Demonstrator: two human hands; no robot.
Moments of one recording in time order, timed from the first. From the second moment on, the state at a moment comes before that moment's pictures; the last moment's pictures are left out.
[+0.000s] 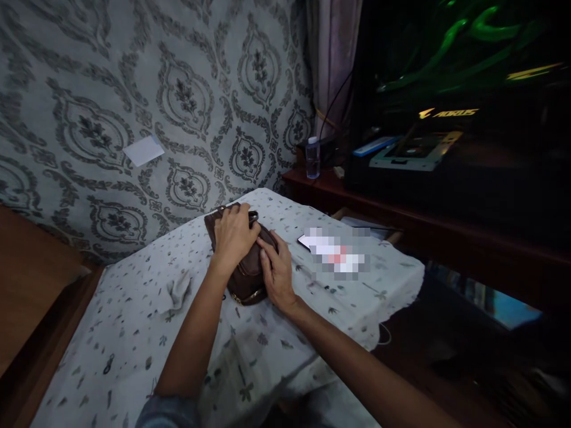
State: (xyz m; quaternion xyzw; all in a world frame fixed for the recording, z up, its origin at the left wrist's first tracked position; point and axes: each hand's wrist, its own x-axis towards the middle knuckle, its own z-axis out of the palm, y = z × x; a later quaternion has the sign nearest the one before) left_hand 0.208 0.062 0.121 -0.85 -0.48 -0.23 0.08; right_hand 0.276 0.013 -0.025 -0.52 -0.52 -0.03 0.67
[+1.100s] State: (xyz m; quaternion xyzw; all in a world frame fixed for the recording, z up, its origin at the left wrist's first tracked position) left_hand 0.198 0.098 0.123 -0.79 -0.52 -0.32 -0.05; right_hand 0.276 0.012 -0.025 -0.51 -0.53 -0.04 0.67
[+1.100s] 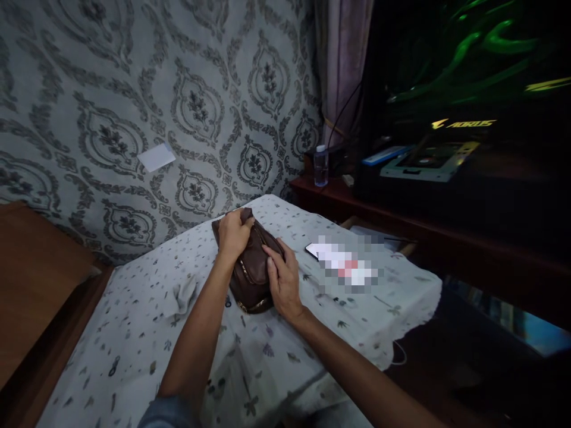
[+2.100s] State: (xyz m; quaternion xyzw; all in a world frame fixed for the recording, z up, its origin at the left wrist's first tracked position) left_hand 0.193 0.091 0.124 -0.85 -0.42 -0.32 -0.04; right_hand 0.275 0.015 -0.028 -0.52 -0.52 -0.03 0.68
